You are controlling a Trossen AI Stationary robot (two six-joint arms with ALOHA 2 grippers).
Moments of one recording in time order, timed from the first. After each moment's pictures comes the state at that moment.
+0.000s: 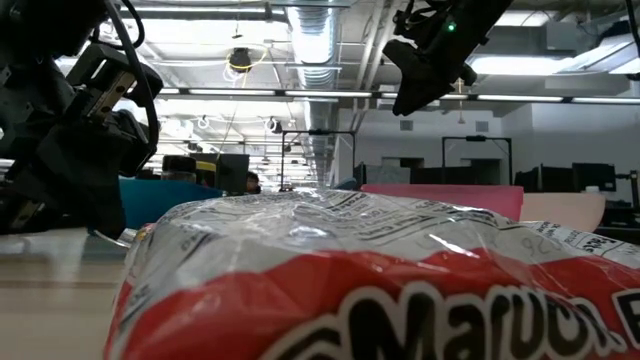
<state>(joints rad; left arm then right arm) -0.48 1.45 0.36 0.32 -0.15 -1.63 0.03 1.43 1.06 -0.55 0.75 0.46</state>
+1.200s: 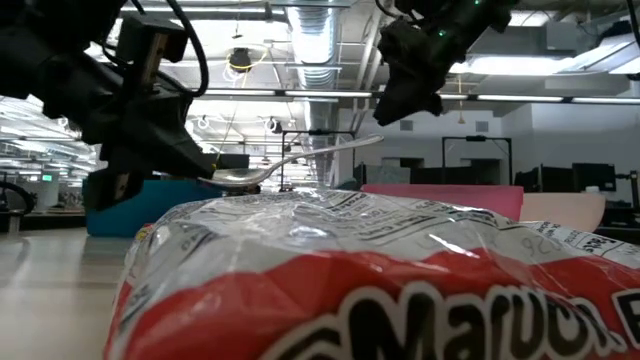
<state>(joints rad) -0.41 1.45 0.36 0.55 -0.37 -1.26 -0.19 1.43 1.06 -0.45 0.05 0.30</state>
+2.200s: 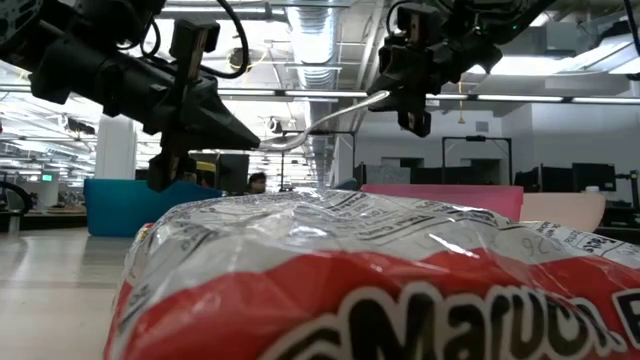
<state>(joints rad) -0.26 1.45 0.36 0.72 -0.37 -1.07 -0.33 1.43 0.94 -0.16 -0.55 0.43</state>
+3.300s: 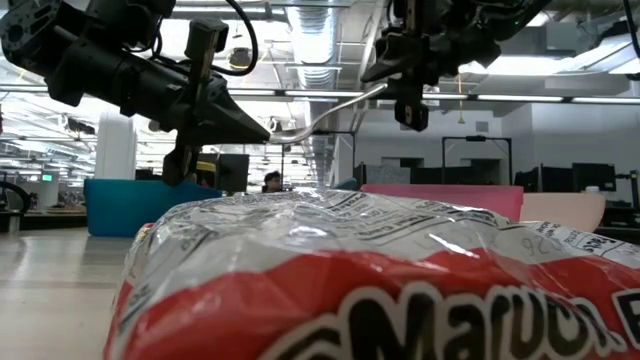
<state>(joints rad) -0.19 1.45 0.36 0.78 -0.35 -1.03 -0.29 1.43 0.94 -0.10 -0.55 0.53</state>
